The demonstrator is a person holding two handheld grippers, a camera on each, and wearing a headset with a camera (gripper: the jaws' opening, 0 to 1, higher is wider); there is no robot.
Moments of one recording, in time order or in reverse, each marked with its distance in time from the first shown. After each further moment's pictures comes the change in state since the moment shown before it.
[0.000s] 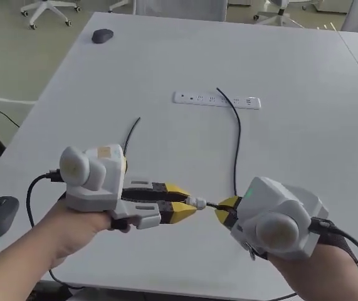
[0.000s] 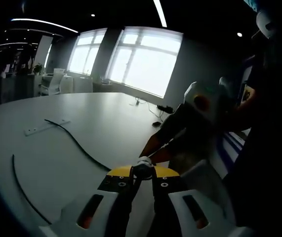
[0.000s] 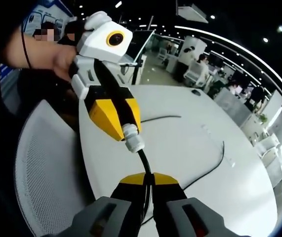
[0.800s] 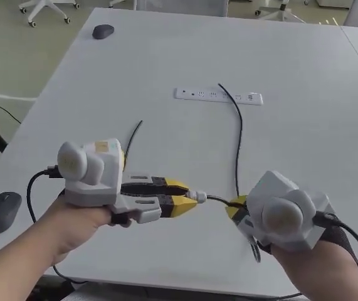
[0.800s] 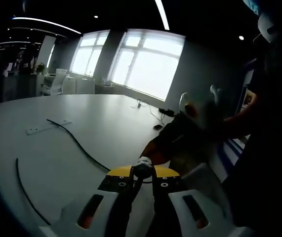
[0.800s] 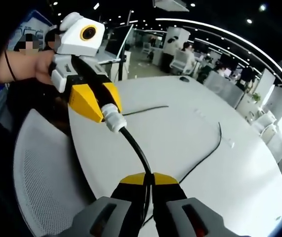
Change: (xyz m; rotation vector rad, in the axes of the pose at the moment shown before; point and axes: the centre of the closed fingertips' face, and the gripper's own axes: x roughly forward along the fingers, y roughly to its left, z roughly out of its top) left arm -0.004 0.001 0.002 -0.021 -0.028 0.012; right arm 0.004 -0.014 -0.027 0.189 0.049 -0.054
